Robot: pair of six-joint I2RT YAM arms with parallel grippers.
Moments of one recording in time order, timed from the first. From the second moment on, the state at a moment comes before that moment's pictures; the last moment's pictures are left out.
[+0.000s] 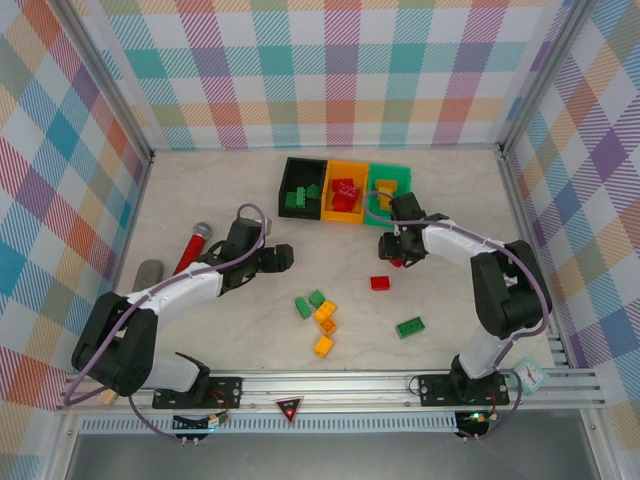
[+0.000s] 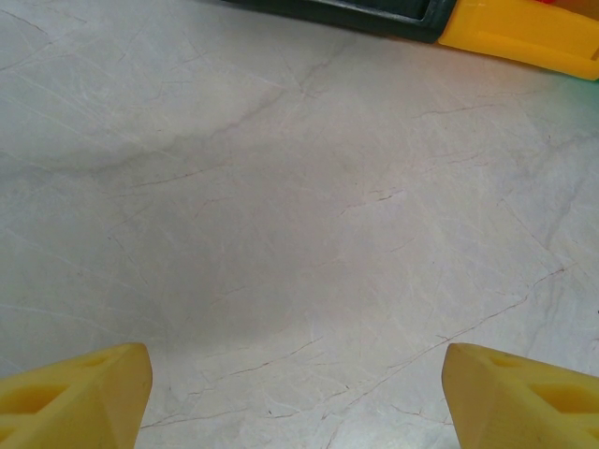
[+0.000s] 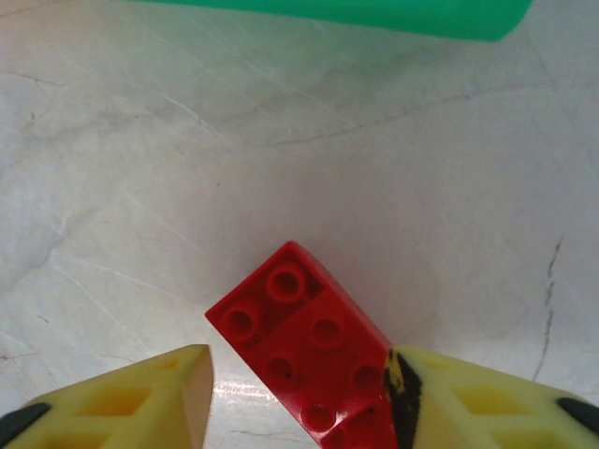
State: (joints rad) left arm -0.44 1.37 0.72 -0.15 0.04 -0.42; right arm 0.37 1.70 1.05 -0.53 0.01 0.34
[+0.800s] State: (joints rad) left arm -0.44 1.37 0.72 -0.15 0.04 -0.42; right arm 0.36 1.81 1.10 -0.55 -0.03 0.33
